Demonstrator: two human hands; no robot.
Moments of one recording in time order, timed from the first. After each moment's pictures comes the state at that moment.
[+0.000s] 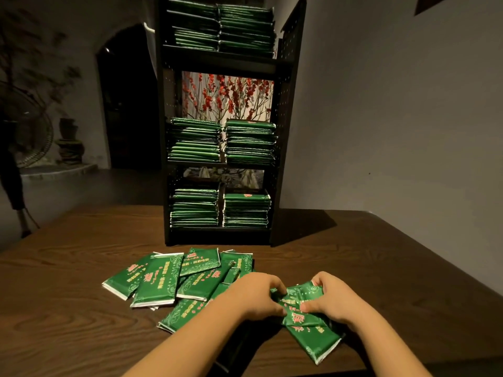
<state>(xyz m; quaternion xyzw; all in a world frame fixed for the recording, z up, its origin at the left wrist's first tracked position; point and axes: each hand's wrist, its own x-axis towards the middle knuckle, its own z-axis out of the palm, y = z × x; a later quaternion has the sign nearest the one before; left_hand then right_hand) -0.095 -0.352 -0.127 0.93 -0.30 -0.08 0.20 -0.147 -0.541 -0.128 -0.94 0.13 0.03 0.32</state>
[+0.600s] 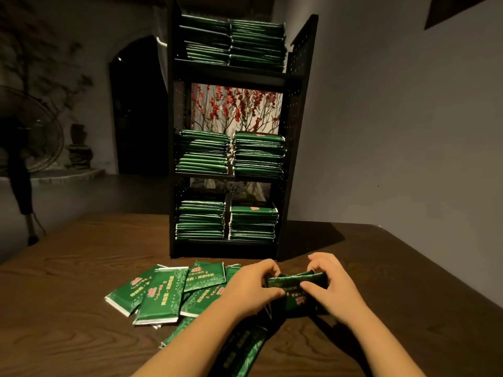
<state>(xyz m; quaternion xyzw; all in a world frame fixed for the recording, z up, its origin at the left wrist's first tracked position) -0.064 -0.337 -0.119 0.89 -0.27 0.04 0.37 -0.112 -0.543 -0.117 -0.91 -0.08 -0.21 0.35</state>
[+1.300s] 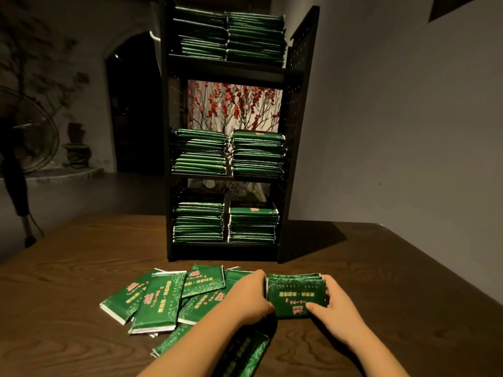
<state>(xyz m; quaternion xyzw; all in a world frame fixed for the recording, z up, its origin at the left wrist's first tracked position) -0.052 -0.342 -0.126 0.93 -0.20 -0.07 0.28 -0.101 -0.551 -0.157 -0.87 0.05 -0.09 0.48</state>
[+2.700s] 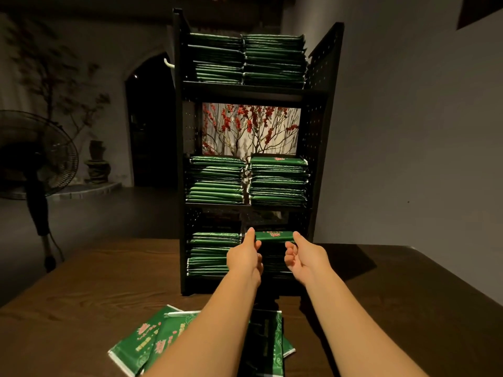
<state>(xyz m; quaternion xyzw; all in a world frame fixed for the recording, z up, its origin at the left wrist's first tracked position) 0.056 -0.344 -0.051 0.50 0.19 -0.01 0.84 0.043 -0.459 -0.042 -0.48 0.22 -0.07 0.85</state>
